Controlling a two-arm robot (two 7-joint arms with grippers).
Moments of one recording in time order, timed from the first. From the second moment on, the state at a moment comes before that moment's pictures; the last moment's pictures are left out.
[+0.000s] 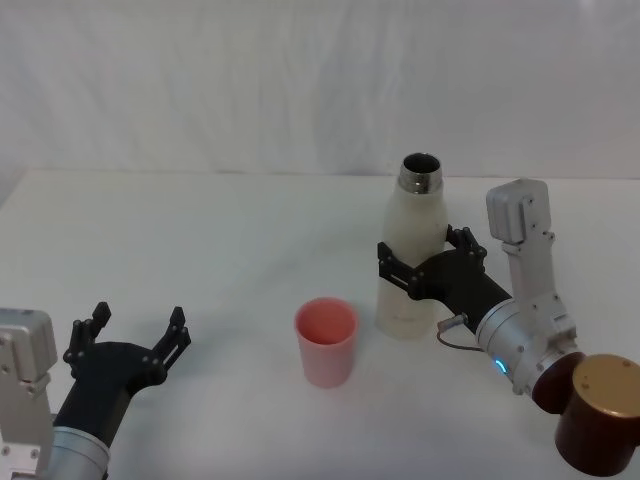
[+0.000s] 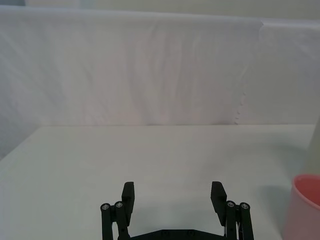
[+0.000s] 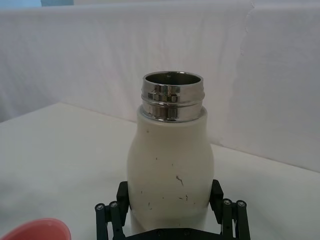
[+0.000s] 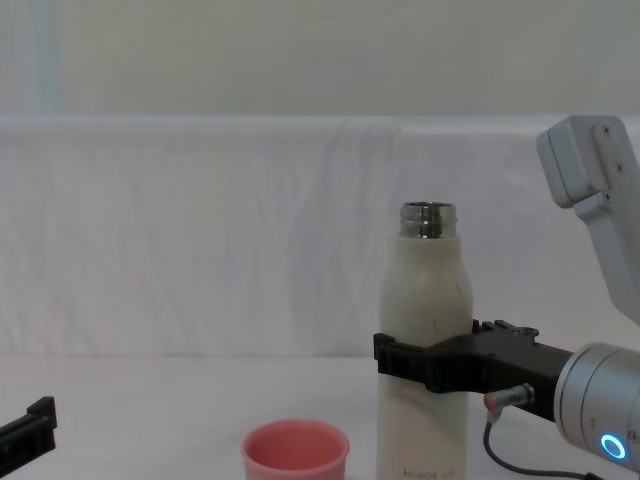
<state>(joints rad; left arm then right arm) 0.27 0.24 0.04 -1.85 -0.25 -0.02 -0.02 0.23 0.10 -0.32 -1.50 0.12 0.13 0.20</state>
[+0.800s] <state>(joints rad) 0.27 0.24 0.04 -1.85 -0.25 -0.02 -0.02 0.22 0.10 -0.32 -1.50 0.12 0.13 0.20</state>
